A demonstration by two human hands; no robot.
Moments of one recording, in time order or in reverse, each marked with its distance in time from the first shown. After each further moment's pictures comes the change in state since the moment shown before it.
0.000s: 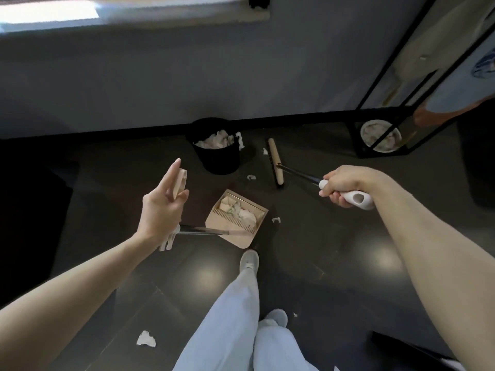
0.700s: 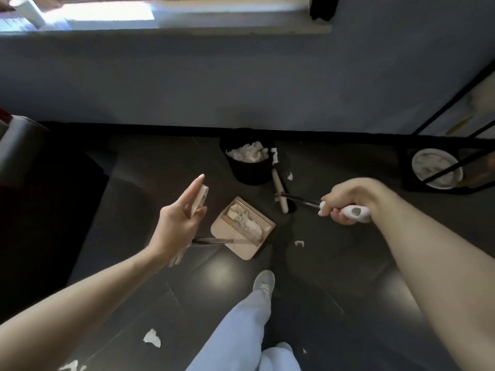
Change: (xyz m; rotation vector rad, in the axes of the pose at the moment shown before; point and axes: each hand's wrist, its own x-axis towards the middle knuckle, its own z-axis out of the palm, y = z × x) left_hand 0.055 -0.010 -0.010 0.073 0.048 -0.008; right_hand 0.076 -0.119 0.019 -0.214 -0.217 0.128
